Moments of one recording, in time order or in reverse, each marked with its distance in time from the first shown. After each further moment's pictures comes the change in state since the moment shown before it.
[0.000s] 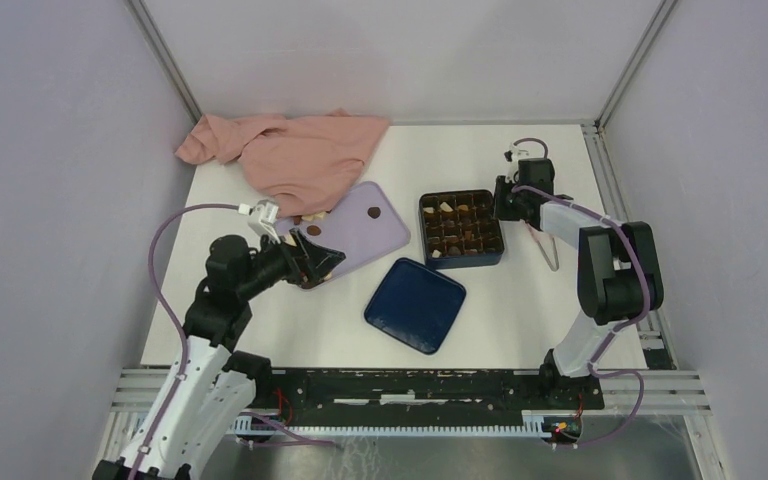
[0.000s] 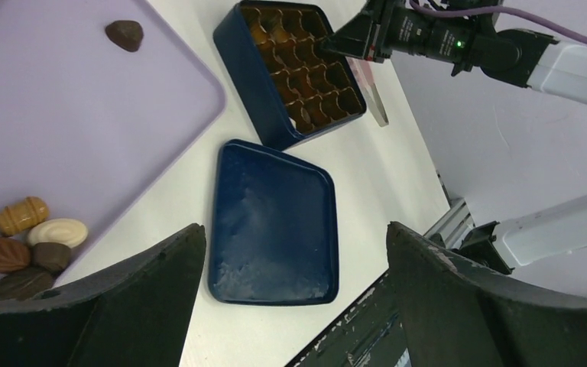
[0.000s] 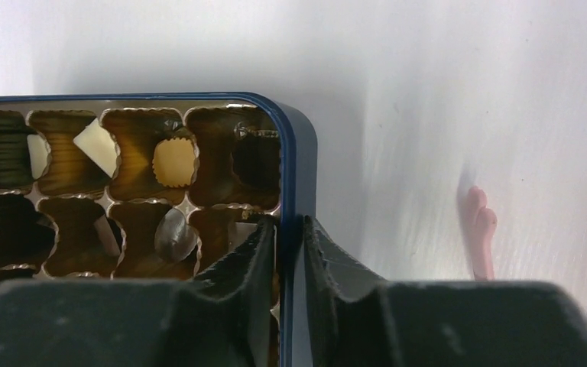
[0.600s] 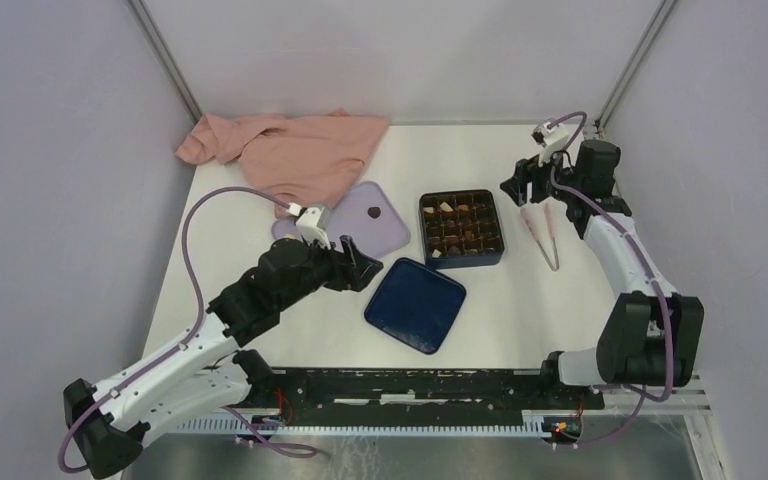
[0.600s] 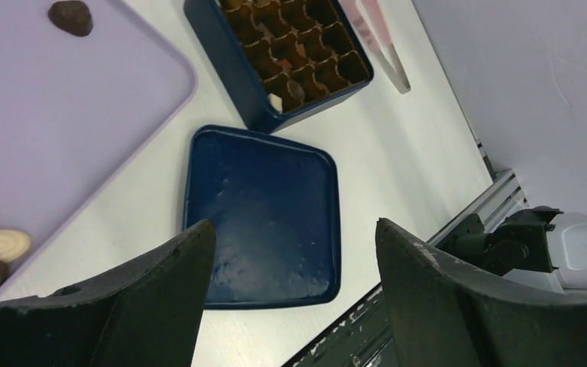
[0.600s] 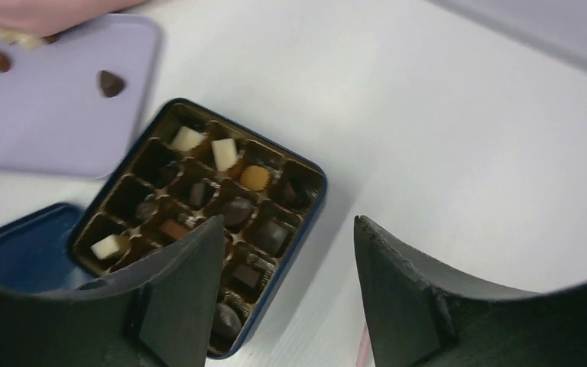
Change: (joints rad) left arm -0.580 0.167 0.093 0.008 -0.567 -0.021; right arm -0.166 -0.330 0.002 -0.040 -0.424 -0.366
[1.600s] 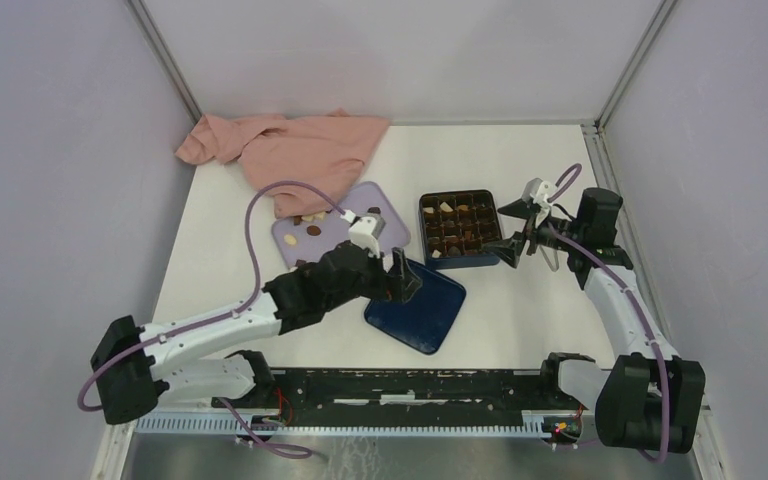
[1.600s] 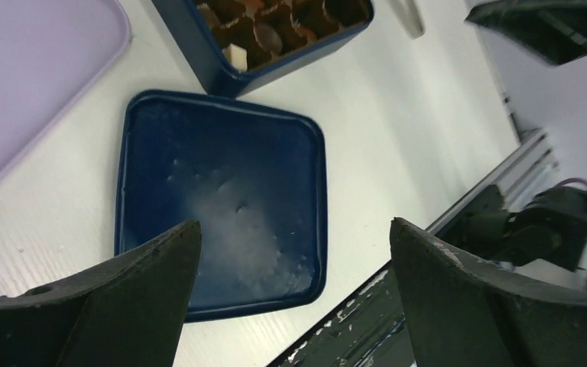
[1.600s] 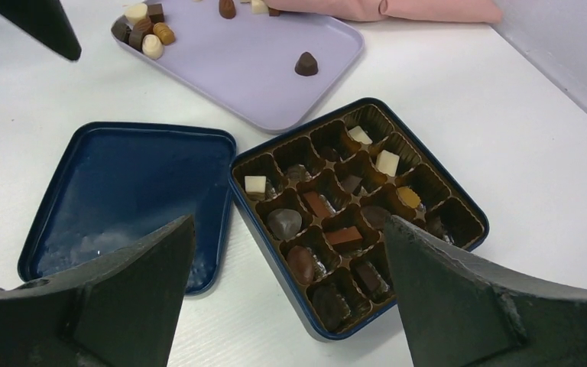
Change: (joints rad) left arm -0.183 0.286 0.048 0.145 -0.095 -0.064; right arm -0.031 -0.328 -0.334 0.003 -0.573 -0.330
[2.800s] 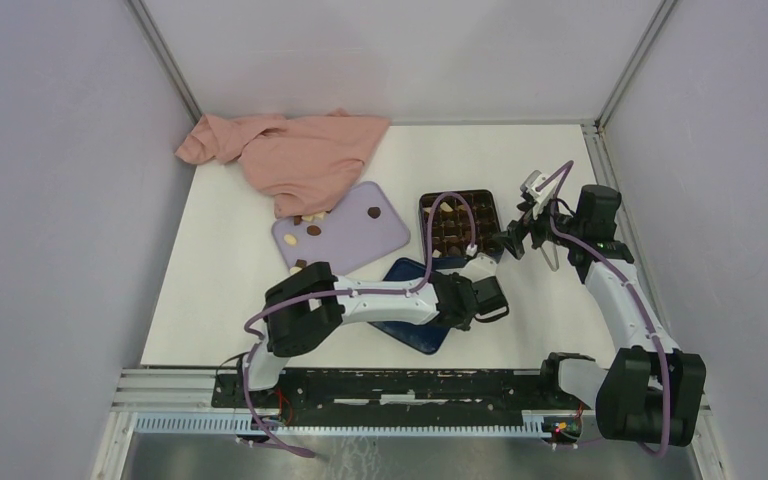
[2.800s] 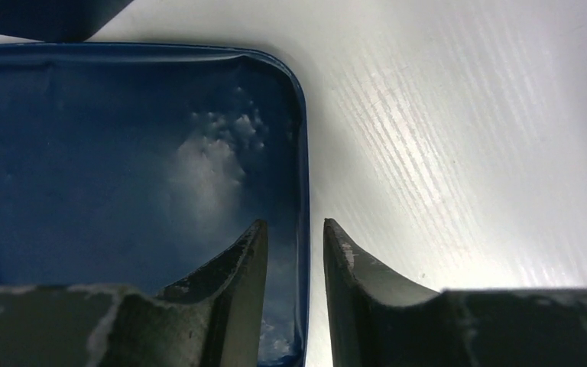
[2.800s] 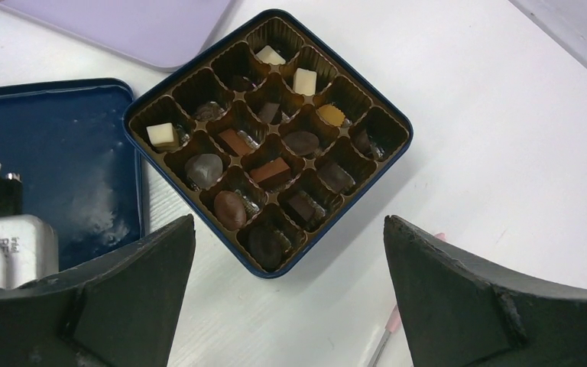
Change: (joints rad) left arm -0.327 0.977 0.761 -0.466 -0.279 -0.021; right arm -0.005 0.034 0.038 -0.084 0.316 -0.037
